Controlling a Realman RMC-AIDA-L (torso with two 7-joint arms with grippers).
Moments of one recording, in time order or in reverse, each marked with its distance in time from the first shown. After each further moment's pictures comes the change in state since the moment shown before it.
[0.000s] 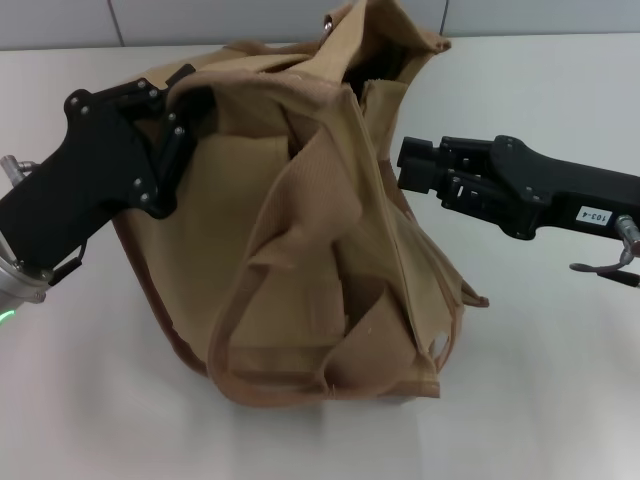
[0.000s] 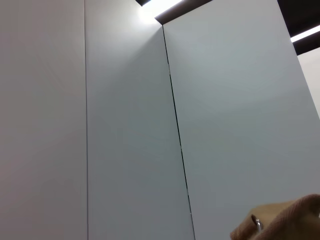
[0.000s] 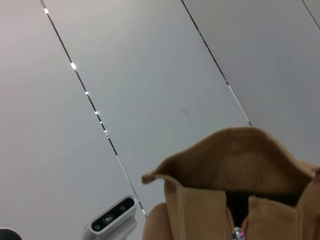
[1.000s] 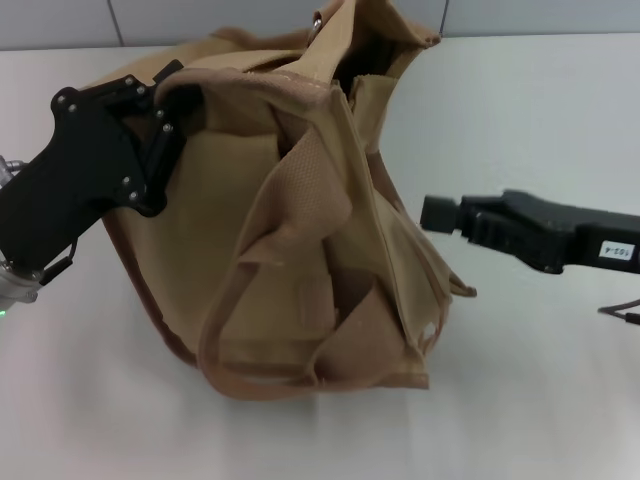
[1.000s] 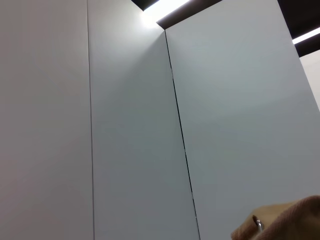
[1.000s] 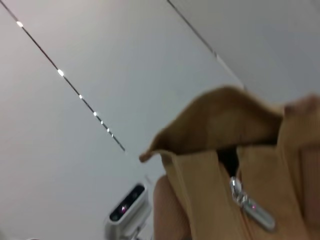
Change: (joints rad) left arm 0.011 0.001 -0.006 0.011 -0.009 0.011 0.001; right arm -0.049 -0.021 -0.060 0.006 -0.003 -0.033 0.192
